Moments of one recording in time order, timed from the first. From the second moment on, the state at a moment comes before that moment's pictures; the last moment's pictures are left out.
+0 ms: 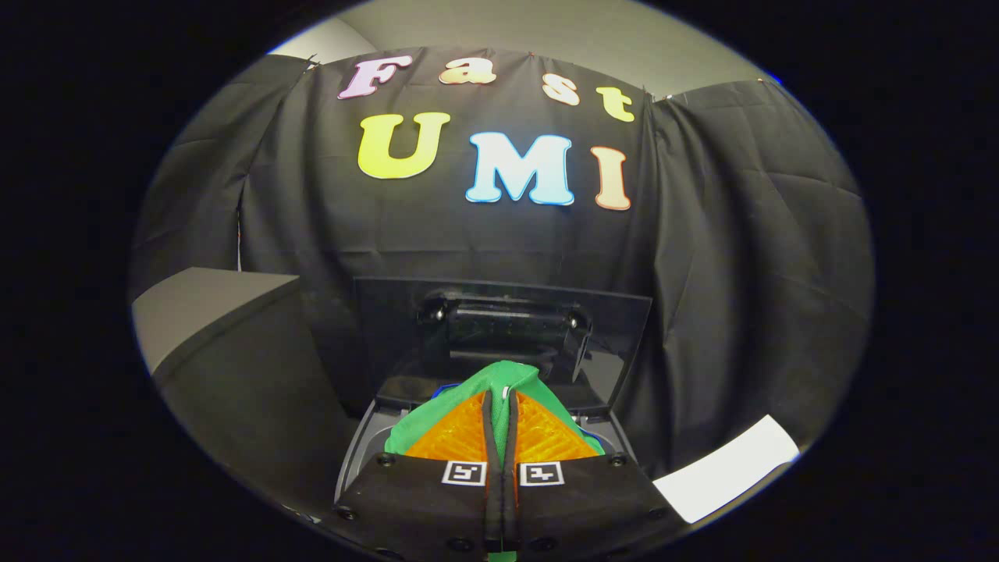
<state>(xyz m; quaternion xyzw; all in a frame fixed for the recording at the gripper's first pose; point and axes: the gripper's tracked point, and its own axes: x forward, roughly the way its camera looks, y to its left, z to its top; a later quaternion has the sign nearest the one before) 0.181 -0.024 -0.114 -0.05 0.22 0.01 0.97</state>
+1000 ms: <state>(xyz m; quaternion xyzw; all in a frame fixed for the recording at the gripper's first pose) 0.166 -0.039 -0.256 -0.04 0.34 -0.01 0.94</state>
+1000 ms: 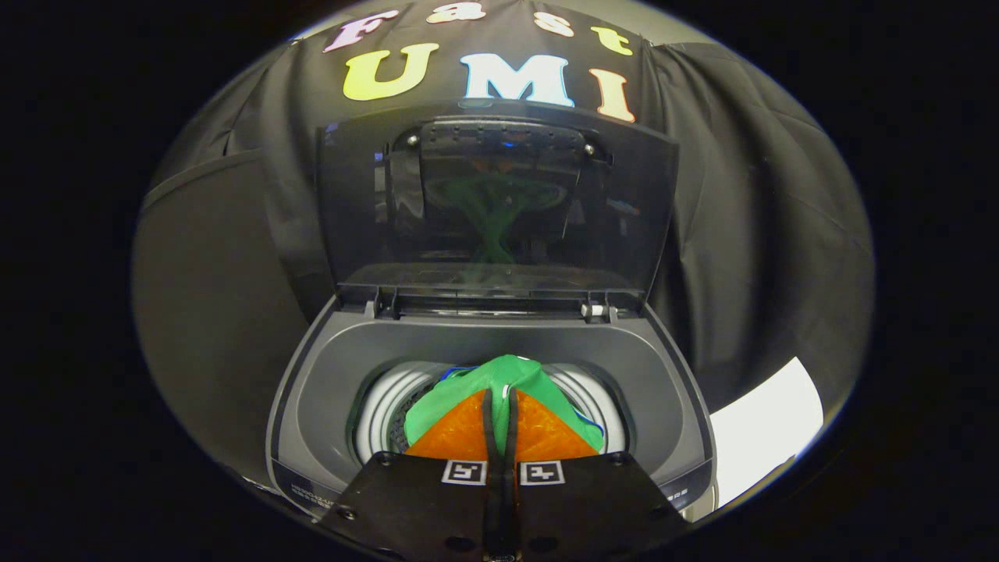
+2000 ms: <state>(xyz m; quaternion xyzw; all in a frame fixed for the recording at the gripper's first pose) 0.152 -0.032 -0.257 -0.02 0.36 0.00 0.93</state>
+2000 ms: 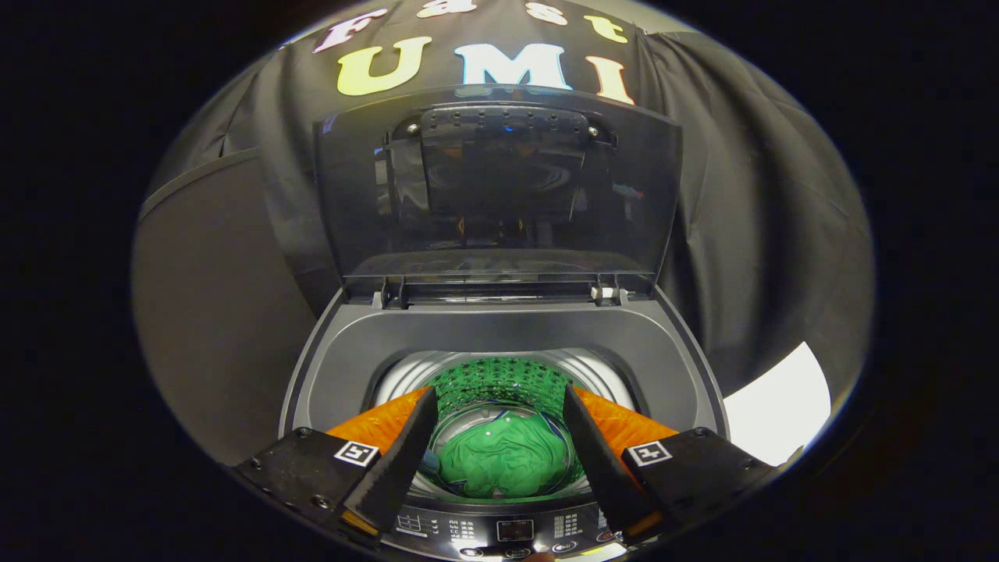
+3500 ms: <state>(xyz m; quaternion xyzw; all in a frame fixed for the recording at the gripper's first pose) 0.288 -0.011 -0.045 -0.02 0.08 0.01 1.00</state>
